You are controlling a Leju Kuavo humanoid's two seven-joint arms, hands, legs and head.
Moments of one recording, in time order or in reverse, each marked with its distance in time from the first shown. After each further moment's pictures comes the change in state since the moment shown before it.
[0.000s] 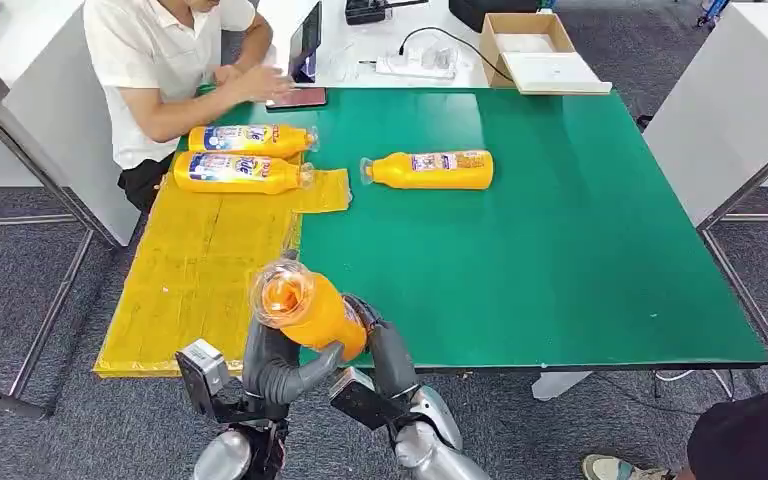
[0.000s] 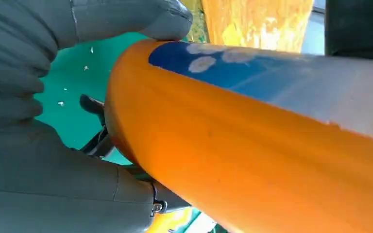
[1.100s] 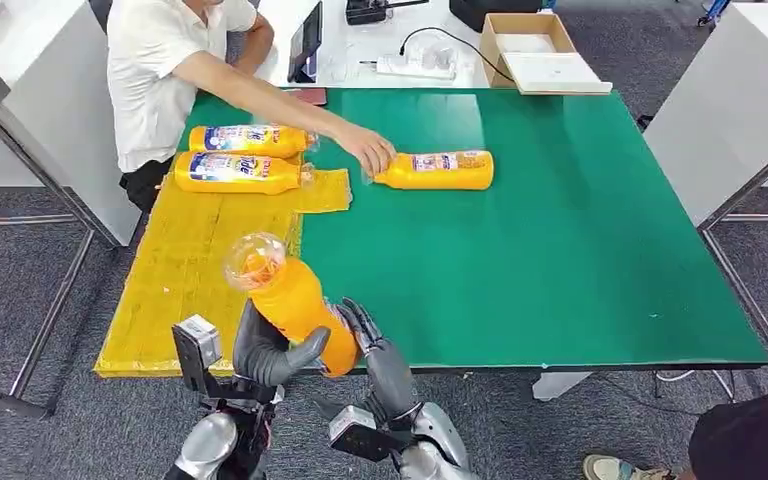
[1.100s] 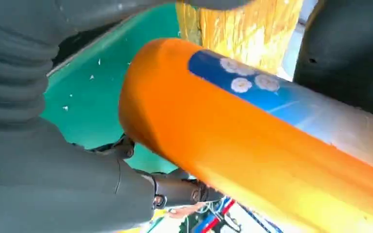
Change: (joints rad) left arm -0.054 0.021 0.091 0.047 -0.078 -0.012 0.054; right arm 0.070 -0.048 0.061 -0.065 -0.003 -0.085 -0.105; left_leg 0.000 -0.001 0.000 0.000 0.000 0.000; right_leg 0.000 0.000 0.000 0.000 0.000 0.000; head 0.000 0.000
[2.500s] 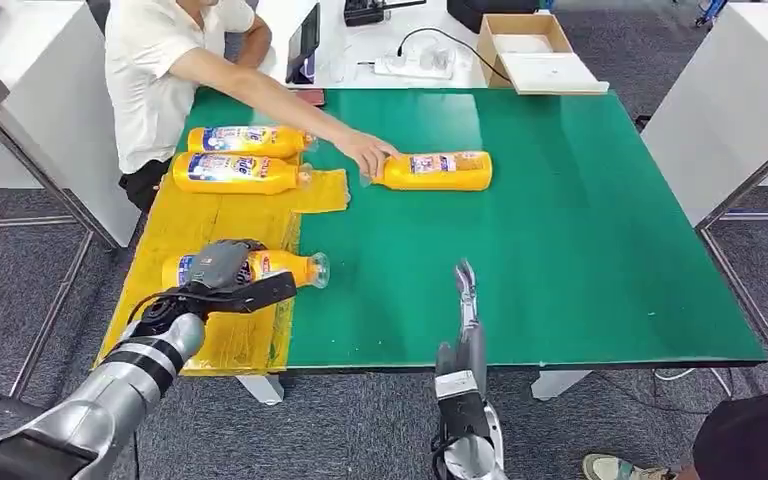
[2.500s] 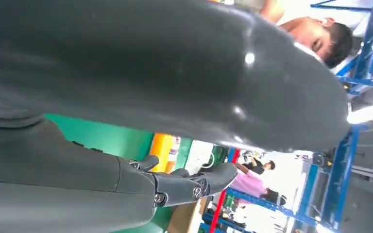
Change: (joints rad) left arm -0.586 0.159 0.044 0.851 -1.100 0.016 0.291; right arm 0.163 -0.025 -0.220 -0.418 -0.291 -0.005 -0.002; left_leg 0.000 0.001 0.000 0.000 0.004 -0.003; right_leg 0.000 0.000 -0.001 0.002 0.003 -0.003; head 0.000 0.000
